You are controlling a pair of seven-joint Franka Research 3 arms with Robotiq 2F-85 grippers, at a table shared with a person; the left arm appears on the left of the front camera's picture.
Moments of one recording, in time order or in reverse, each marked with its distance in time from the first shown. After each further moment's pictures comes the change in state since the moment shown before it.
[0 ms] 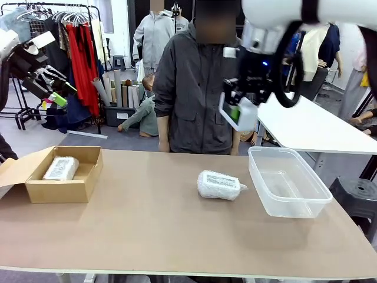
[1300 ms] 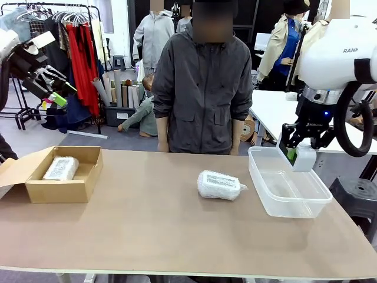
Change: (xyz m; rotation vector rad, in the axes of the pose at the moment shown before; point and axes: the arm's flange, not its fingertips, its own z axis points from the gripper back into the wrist) left arm 0.000 0.000 0.000 0.000 0.000 0.000; right arm -0.069 -0.134 -0.080 -0.037 0.062 -0.233
